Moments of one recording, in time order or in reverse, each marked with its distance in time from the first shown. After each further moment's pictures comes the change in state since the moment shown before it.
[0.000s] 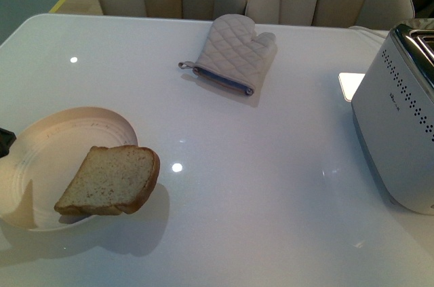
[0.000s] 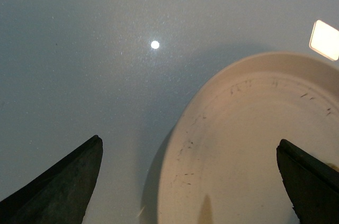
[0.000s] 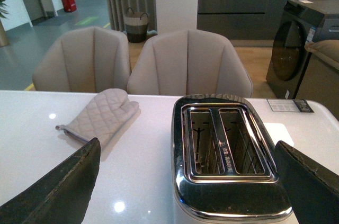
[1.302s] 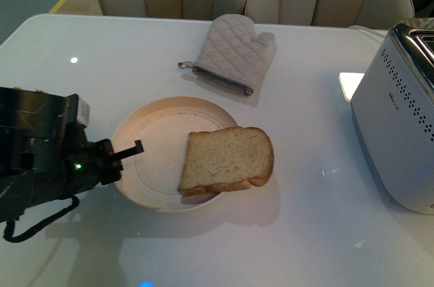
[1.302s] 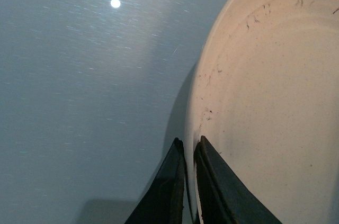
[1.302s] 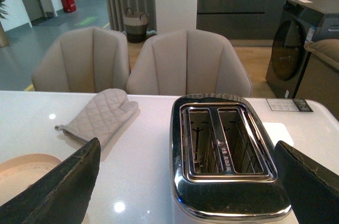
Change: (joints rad) left arm -0.502 0.180 0.108 -0.027 -0.168 -0.299; right arm 0.000 0.000 0.000 0.000 0.000 0.000
